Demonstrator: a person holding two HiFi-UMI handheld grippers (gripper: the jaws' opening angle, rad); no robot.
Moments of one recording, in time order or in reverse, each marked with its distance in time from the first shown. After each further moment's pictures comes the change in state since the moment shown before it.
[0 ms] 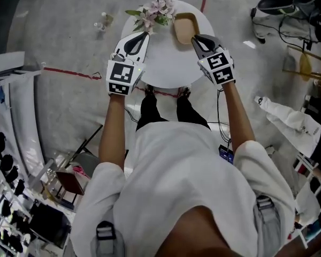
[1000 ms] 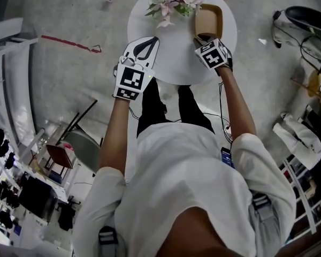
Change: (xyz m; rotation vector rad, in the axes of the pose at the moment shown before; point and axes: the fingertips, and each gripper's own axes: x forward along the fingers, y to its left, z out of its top) left arm 0.023 0.004 -0.120 -0.101 0.196 0.025; right arm 0.169 0.026 -0.153 -0.103 0.423 0.215
